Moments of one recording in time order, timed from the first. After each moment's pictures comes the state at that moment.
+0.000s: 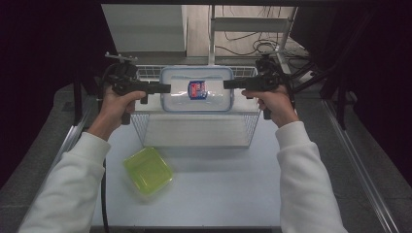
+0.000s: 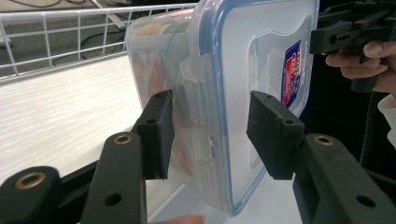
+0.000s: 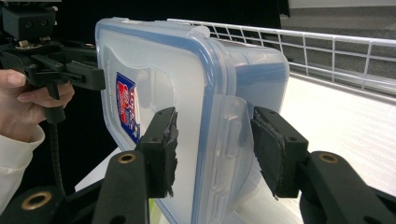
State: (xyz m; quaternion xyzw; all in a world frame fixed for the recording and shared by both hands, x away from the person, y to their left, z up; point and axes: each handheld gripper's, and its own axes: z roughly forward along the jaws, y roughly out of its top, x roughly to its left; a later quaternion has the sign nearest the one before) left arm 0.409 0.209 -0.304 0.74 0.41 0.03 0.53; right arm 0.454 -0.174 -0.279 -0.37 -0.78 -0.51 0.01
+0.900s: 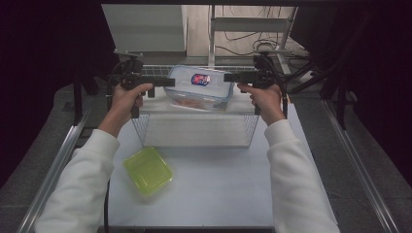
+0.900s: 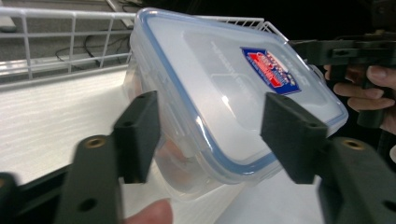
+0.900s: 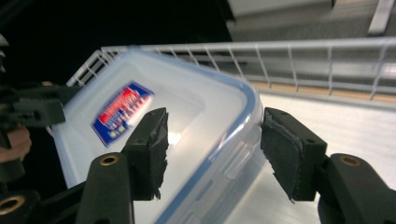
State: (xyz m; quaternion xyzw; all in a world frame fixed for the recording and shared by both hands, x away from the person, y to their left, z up) left arm 0.443 0.205 -0.319 0.70 0.46 0.01 0.54; right arm 0.478 -0.166 -0.292 -0.48 -0.72 -0.50 -0.04
